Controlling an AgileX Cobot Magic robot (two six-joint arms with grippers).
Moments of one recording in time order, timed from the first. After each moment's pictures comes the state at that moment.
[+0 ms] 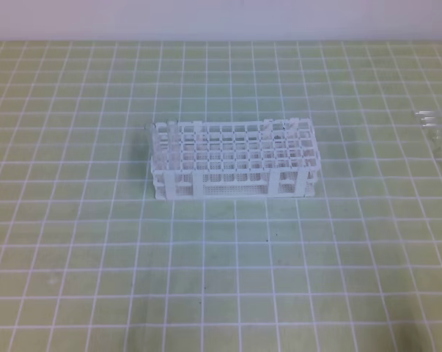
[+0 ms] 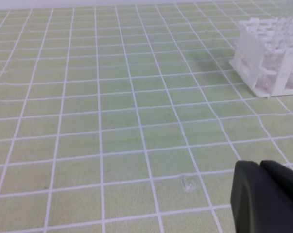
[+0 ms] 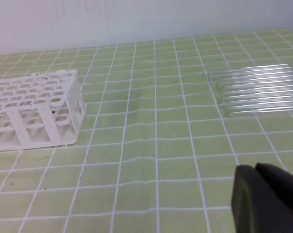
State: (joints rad) left arm -0.12 -0.02 0.01 -0.16 0.32 0.19; right arm 0.02 -0.02 0.00 0.19 0.28 -0.04
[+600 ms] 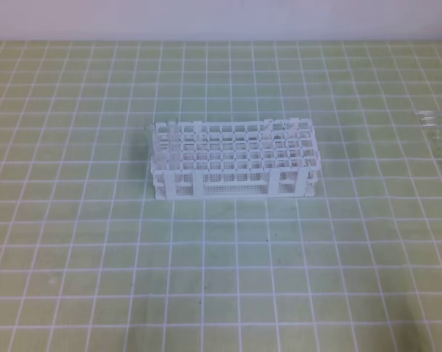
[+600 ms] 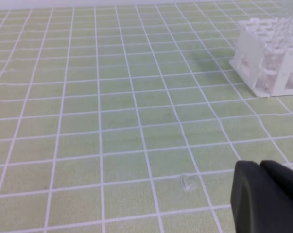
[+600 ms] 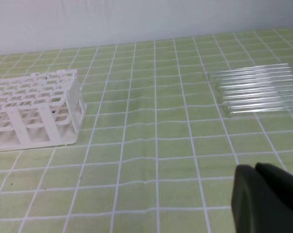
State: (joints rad) left arm -0.12 -0.02 0.01 -0.16 0.32 0.19; right arm 0.02 -0.02 0.00 0.19 0.28 -0.04
